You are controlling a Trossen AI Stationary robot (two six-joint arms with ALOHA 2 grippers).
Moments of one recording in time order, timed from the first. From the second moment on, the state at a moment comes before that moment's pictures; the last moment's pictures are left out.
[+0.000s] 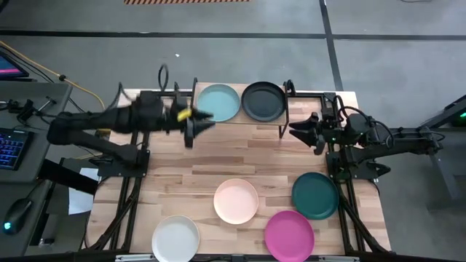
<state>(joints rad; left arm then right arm) 0.01 1.08 1.18 -0.29 -0.19 -0.37 0.04 0.58 0.64 -0.03 0.18 0.57</state>
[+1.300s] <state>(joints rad) -0.91 1.72 0.99 -0.57 -0.08 -0.80 0.04 0.70 0.64 -0.03 0.10 0.67</state>
